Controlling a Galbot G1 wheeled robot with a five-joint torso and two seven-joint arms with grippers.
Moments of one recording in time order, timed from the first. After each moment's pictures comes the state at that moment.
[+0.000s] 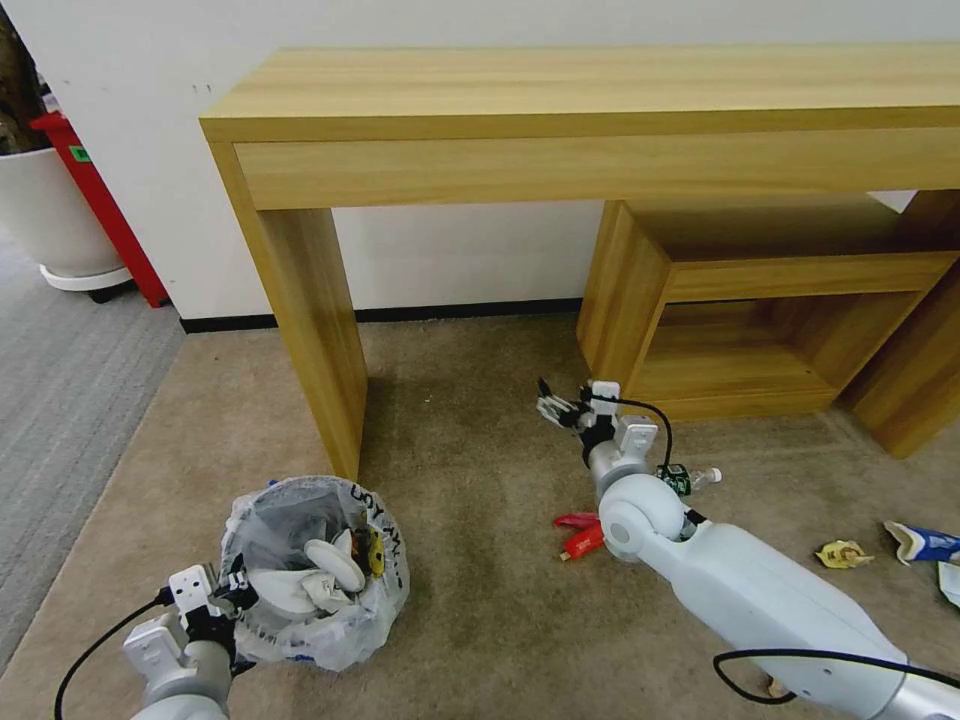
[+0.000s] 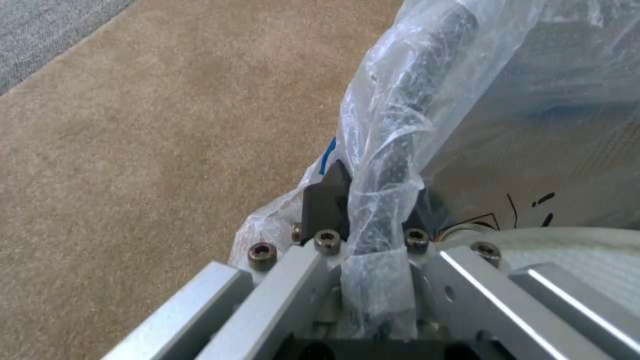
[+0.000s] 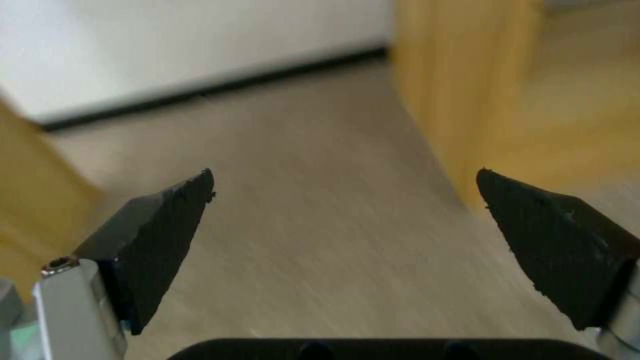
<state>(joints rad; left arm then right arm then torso) 1.70 -1.36 -0.72 -2.05 -0.56 0.29 -0.29 -0.73 0.94 -0.27 1.67 1.03 -0.06 0.74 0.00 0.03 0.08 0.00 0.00</state>
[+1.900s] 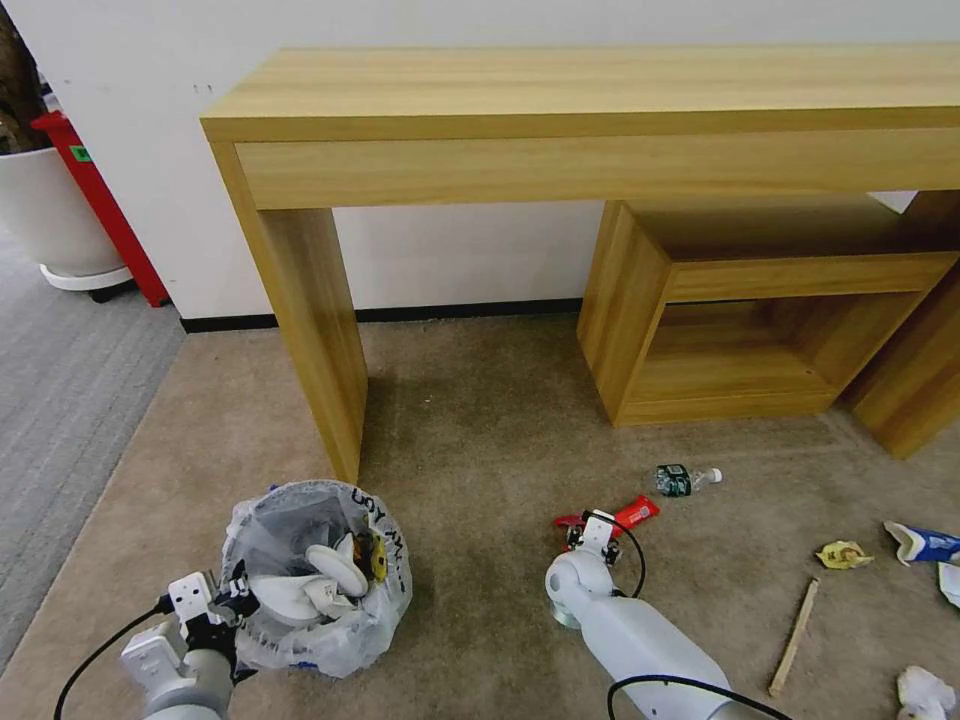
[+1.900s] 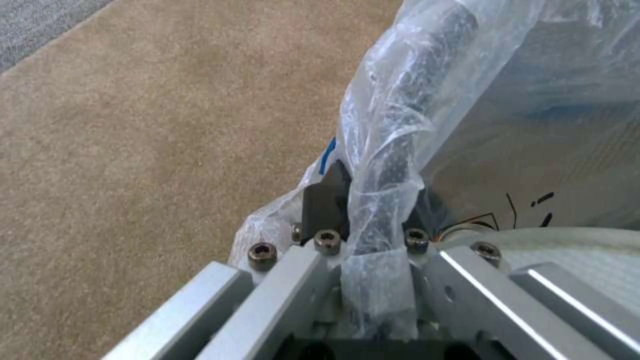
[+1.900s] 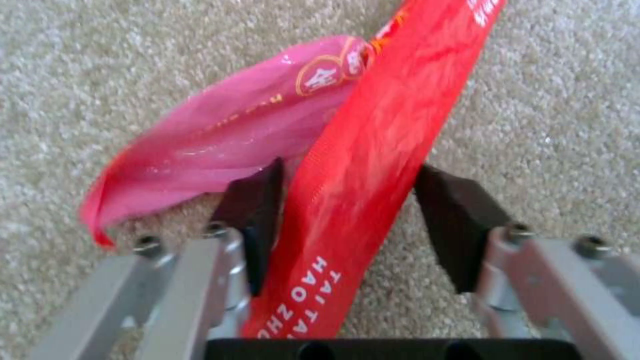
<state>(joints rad) 1.73 -1.38 -0.72 -2.07 -0.57 0.28 -0.29 -0.80 1.35 -0.16 0.98 0.94 -0.03 0.82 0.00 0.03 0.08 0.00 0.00</state>
